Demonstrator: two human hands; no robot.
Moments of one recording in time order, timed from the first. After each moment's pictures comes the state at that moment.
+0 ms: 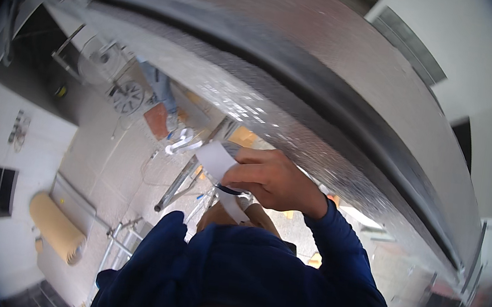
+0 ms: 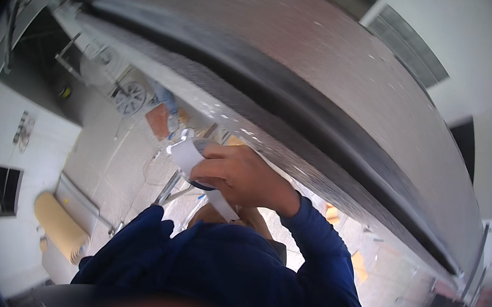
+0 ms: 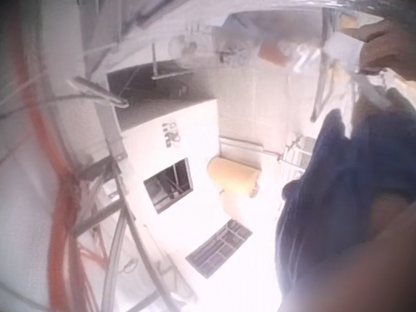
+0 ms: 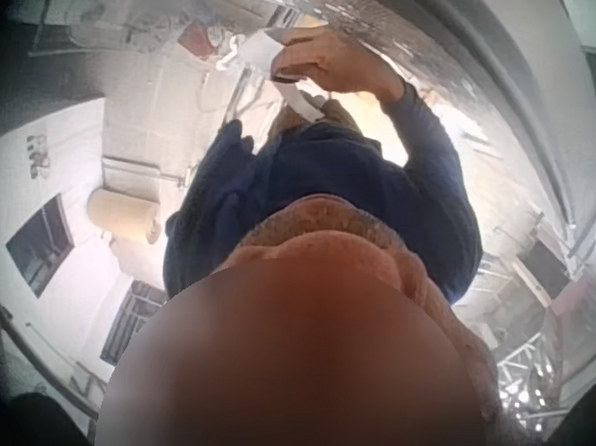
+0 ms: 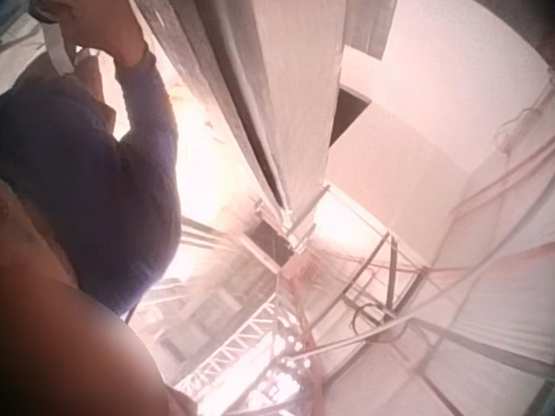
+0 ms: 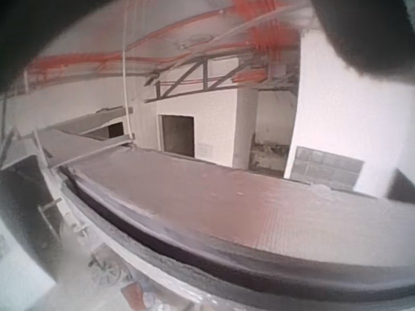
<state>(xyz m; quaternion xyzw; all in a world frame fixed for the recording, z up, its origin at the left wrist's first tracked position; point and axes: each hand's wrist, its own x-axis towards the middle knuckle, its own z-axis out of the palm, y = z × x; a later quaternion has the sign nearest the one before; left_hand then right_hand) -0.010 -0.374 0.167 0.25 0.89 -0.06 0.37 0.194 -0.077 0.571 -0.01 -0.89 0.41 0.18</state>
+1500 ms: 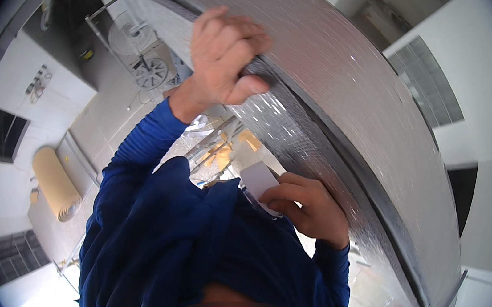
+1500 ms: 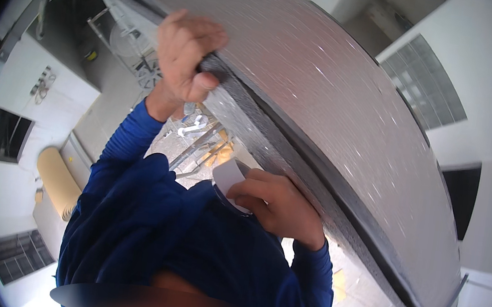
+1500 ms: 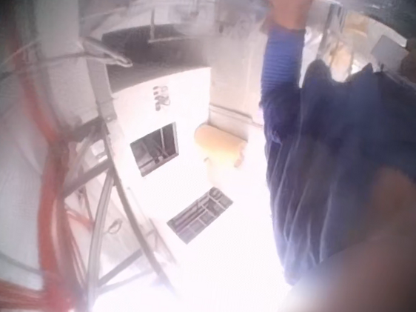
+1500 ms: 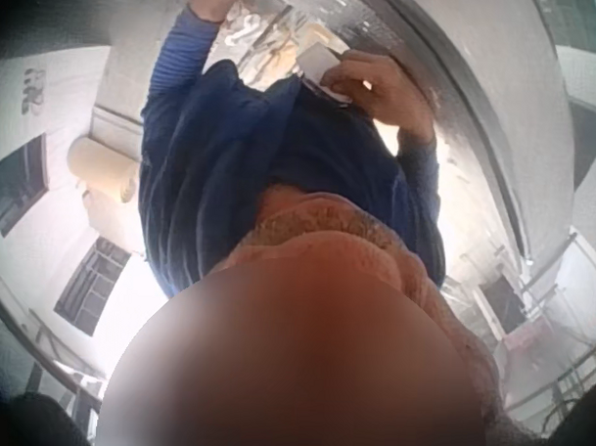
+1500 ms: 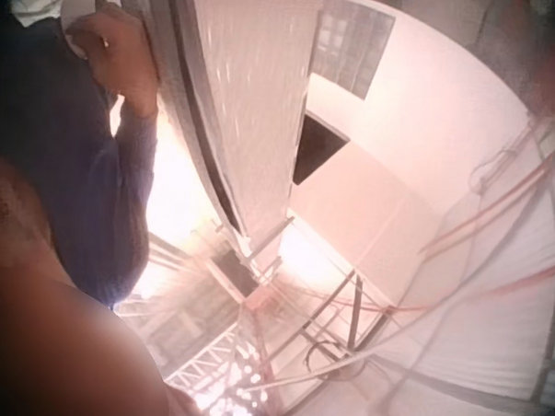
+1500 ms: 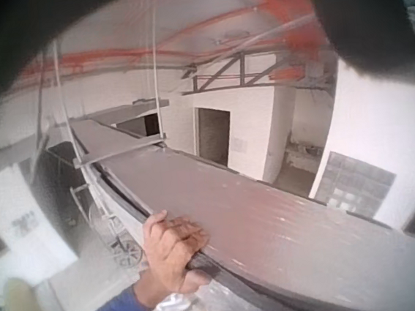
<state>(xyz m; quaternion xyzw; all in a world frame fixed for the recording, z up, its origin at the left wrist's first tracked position) -0.036 -0.064 0.637 0.66 0.42 0.47 -0.41 0.280 -0.066 0.641 -0.09 -0.85 0.52 0.07</state>
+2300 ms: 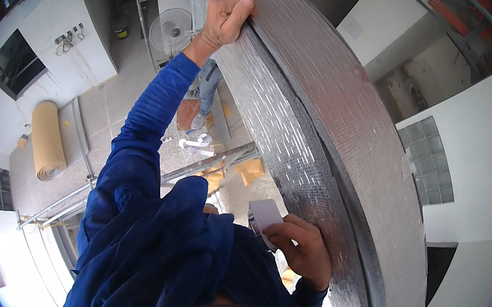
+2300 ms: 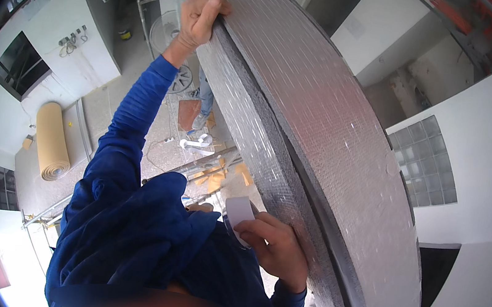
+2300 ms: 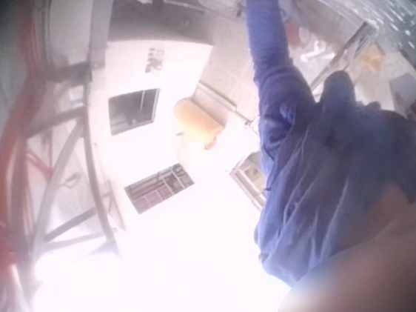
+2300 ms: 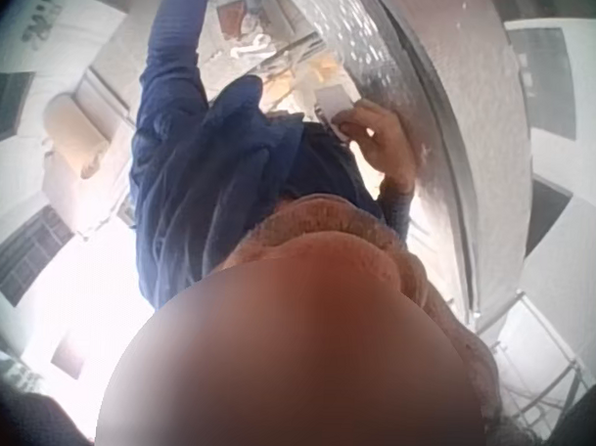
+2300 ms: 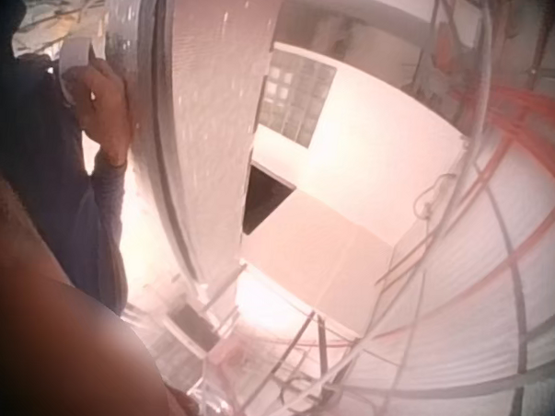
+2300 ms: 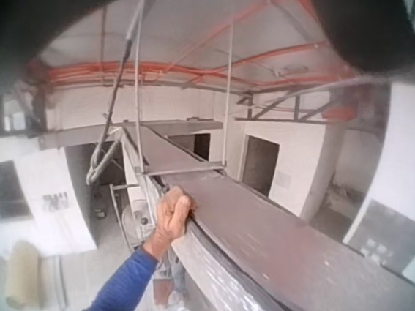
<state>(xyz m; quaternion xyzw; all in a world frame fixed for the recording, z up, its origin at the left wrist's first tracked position) -0.204 -0.057 0.649 0.58 0.46 0.61 -0.29 0.283 -0.069 0.640 -0.10 -0.85 0.51 0.05</state>
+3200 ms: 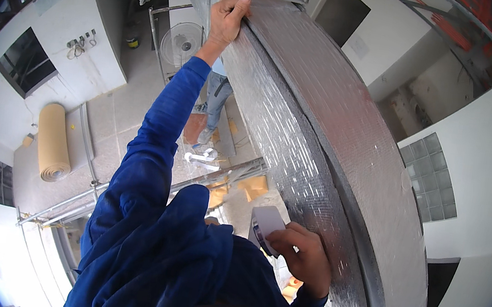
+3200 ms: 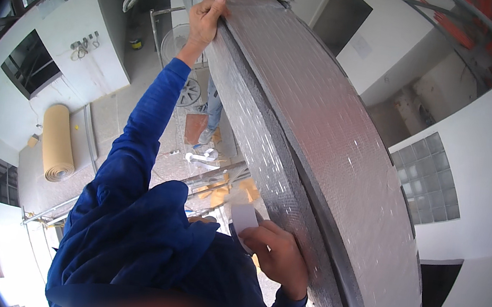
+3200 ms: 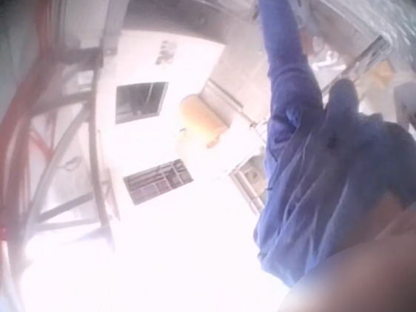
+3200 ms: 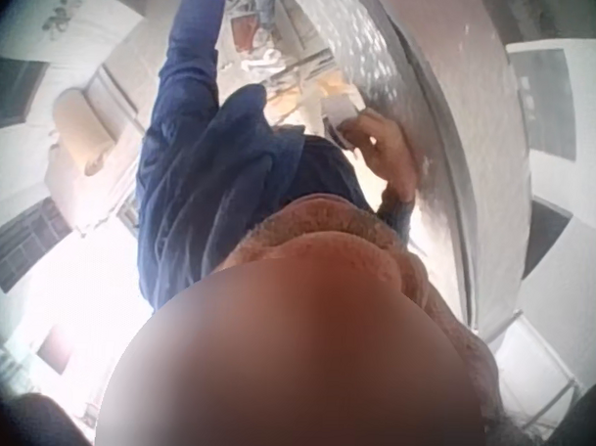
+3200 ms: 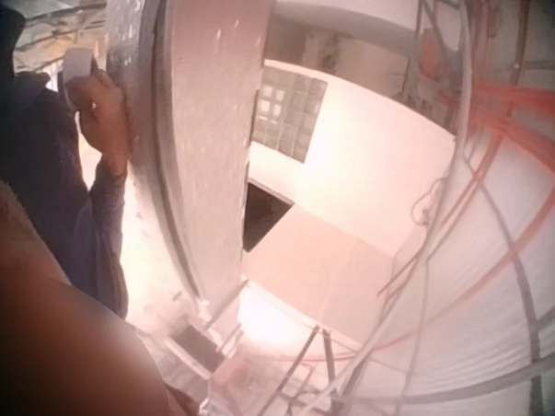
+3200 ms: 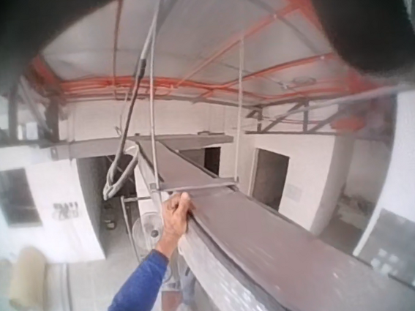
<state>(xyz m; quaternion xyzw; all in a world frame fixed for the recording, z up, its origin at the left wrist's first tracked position) -0.255 -0.046 0.645 0.44 0.48 0.72 -0.24 0.277 -0.069 0.636 -0.10 -0.86 0.49 0.06</state>
